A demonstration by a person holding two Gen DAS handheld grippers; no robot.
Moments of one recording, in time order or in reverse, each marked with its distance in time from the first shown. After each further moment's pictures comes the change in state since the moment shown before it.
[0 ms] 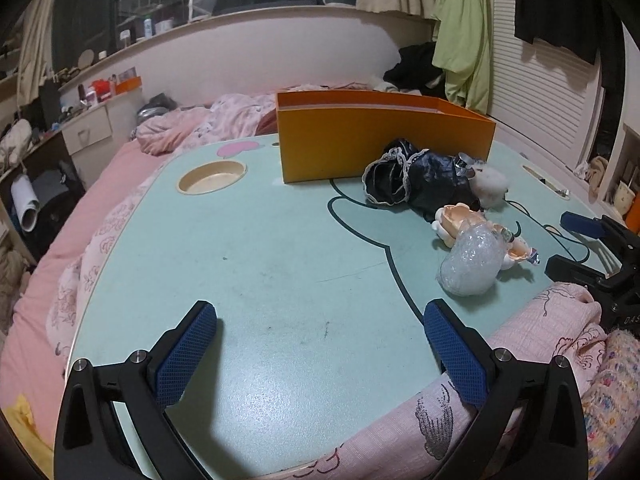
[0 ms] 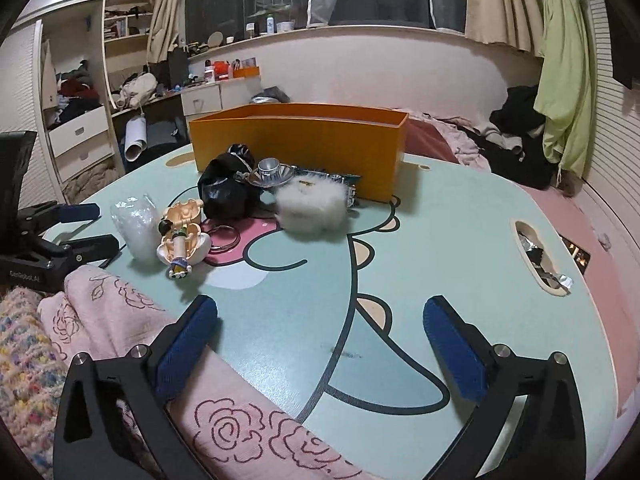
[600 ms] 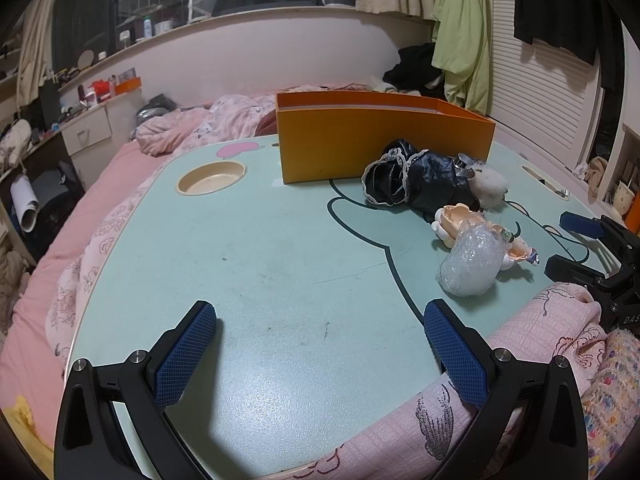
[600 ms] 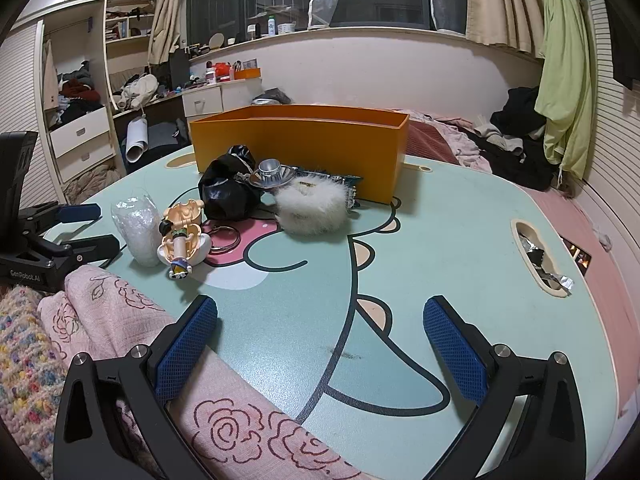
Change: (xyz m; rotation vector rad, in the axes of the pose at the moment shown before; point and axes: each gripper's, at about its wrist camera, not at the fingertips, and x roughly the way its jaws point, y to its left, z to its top) left arm 0.000 0.000 0.000 0.002 -0.003 0.000; right arm 0.000 0.000 -0.001 0.001 -0.001 0.000
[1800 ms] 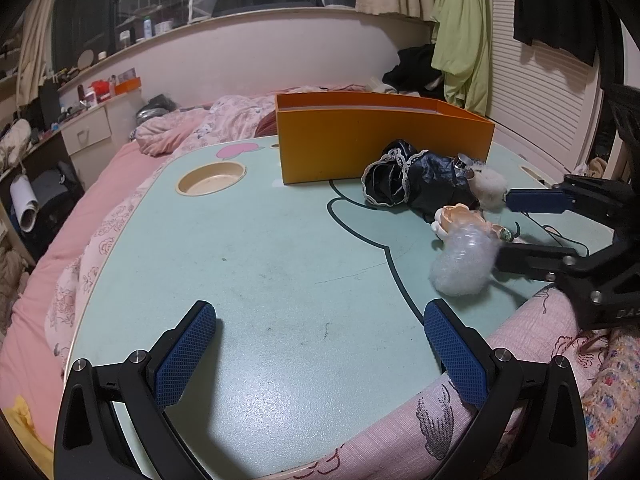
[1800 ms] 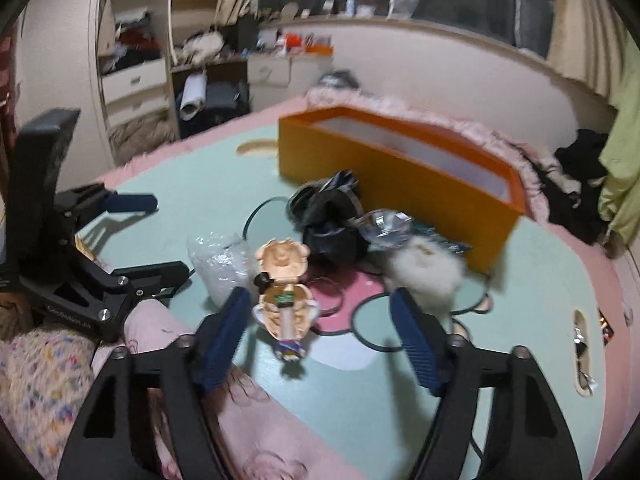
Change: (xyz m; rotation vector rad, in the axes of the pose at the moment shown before) left arm 0.000 0.000 0.000 -0.002 -0.001 -0.001; right arm 0.028 0.071 0.051 -0.228 0.115 0.156
